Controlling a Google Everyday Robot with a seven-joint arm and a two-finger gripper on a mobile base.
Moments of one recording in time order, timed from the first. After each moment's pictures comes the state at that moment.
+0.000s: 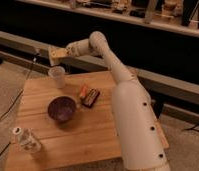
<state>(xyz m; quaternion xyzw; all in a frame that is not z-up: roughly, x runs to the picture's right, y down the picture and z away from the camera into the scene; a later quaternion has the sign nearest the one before) -0.235 -0.179 0.812 -0.41 -0.44 0.46 0.66</state>
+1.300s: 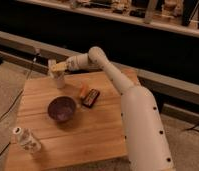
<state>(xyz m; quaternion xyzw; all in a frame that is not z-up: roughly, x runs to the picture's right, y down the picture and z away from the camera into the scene) -0.242 -0.124 0.843 -0.40 -0.45 0.44 0.66</state>
